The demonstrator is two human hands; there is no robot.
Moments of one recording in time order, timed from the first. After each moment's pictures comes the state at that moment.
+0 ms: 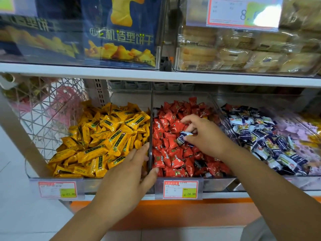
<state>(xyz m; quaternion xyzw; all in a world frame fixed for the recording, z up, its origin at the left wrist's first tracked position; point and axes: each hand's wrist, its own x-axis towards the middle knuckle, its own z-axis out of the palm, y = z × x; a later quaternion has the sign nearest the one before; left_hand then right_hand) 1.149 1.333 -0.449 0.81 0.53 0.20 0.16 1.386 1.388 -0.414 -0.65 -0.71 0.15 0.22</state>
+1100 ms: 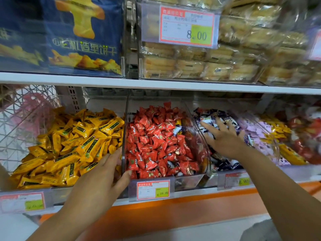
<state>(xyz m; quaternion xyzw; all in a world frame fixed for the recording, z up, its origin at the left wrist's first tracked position) 1.151 1.335 -0.453 0.80 0.53 0.21 0.17 1.499 1.352 -0.417 -0.82 -0.57 0.09 0.02</state>
